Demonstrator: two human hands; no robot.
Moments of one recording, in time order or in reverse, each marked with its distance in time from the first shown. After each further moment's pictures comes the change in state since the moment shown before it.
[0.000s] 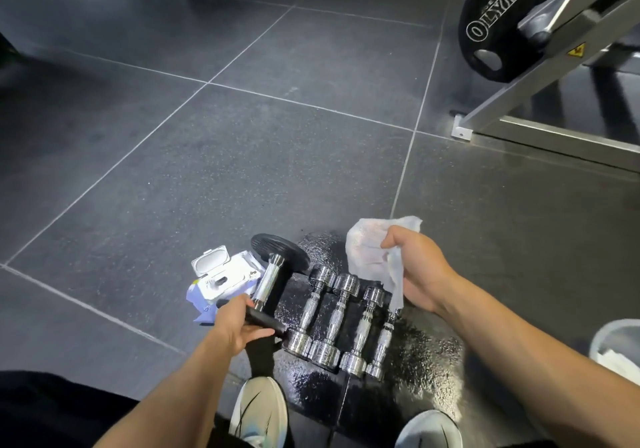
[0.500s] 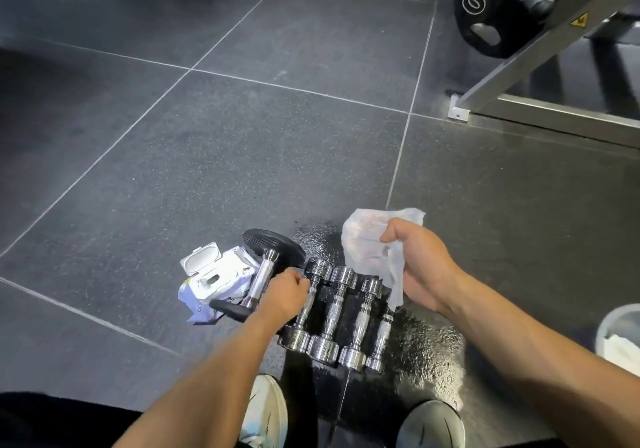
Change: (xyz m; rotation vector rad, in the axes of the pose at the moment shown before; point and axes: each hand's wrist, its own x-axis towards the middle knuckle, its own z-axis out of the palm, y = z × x) left_hand 0.010 0.004 0.090 1.095 -0.010 0.622; right_hand 0.006 0.002 -0.006 0.046 -0.015 -0.004
